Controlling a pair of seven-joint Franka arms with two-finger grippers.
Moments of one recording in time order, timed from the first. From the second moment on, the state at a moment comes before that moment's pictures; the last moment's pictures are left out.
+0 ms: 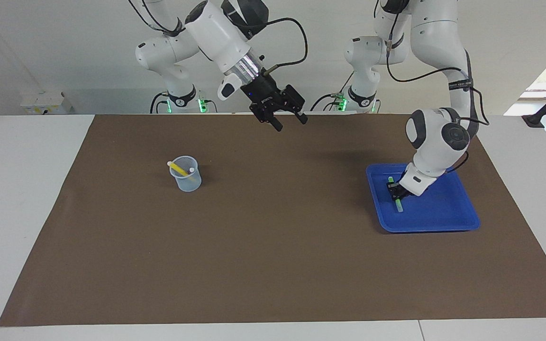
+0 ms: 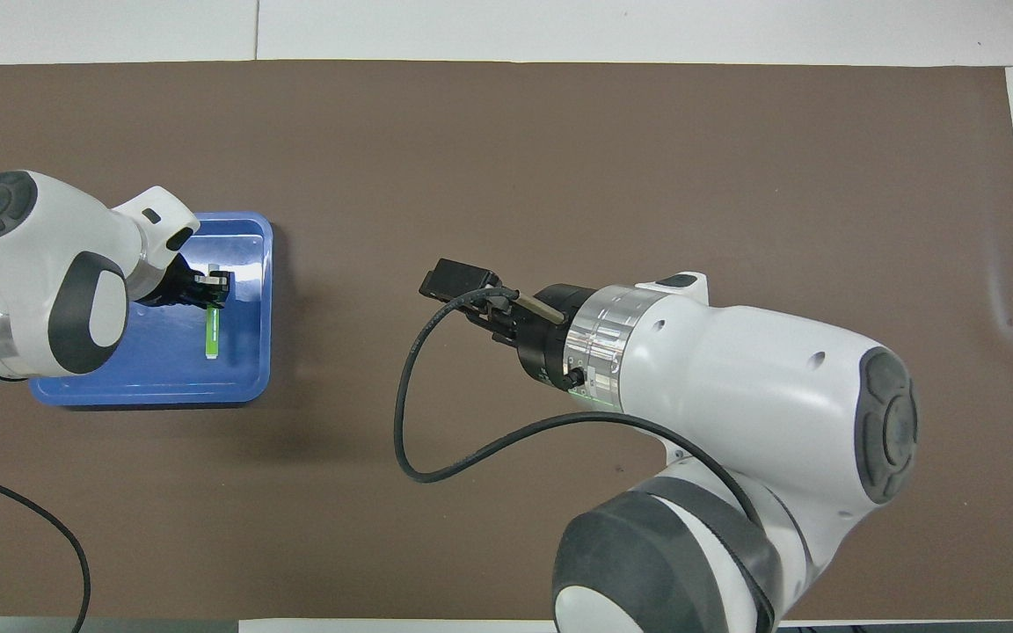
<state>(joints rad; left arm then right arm) -0.05 0.24 -0.03 -1.99 -0.07 2.14 -0.06 0.60 -0.06 0.02 -1.98 0.62 2.50 0.72</state>
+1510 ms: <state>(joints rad) -0.13 0.12 -0.09 -1.74 -0.81 1.68 -1.24 0.66 -0.05 0.02 -1.95 0.62 2.58 0.73</state>
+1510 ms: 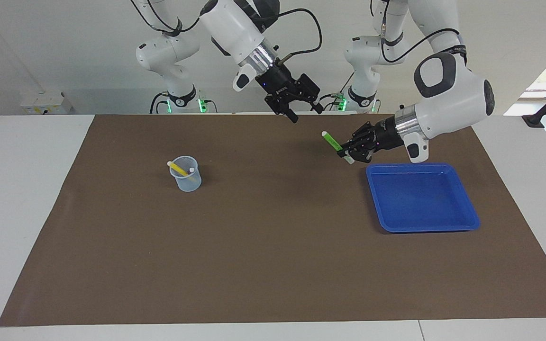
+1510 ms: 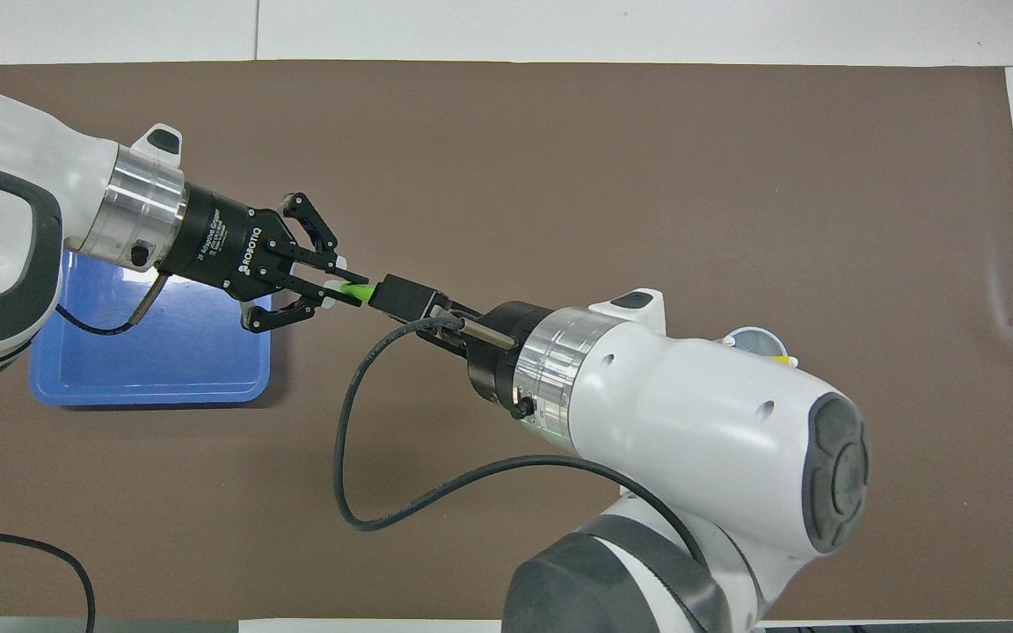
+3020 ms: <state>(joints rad) -0.17 0.07 -0.09 -1.77 -0.81 1.67 -1.27 0.66 -0.01 0.01 -1.91 0.56 2.58 0.72</state>
